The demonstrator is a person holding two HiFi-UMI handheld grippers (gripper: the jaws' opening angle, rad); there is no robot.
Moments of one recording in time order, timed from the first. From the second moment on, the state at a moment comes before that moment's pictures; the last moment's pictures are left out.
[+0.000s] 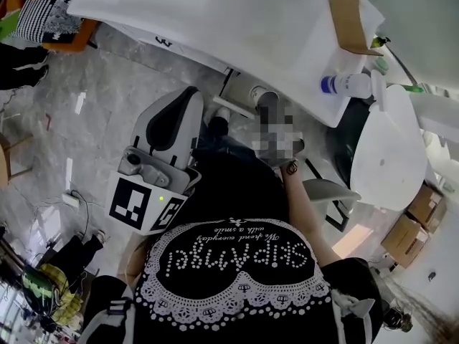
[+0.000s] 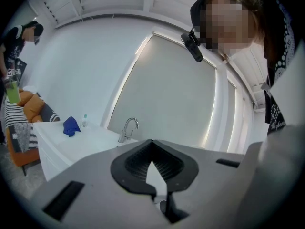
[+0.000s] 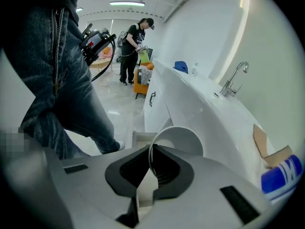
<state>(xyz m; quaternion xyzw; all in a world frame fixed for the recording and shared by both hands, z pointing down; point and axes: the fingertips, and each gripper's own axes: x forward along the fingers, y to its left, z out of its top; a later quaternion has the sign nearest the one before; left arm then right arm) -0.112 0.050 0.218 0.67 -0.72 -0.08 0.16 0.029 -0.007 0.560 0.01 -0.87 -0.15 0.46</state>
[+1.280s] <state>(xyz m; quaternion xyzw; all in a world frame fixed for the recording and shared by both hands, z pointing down) -0.071 0.008 0.218 0.75 -0.64 -0.07 0.15 0.038 -0.011 0.444 0.14 -0.94 0.01 0.30</state>
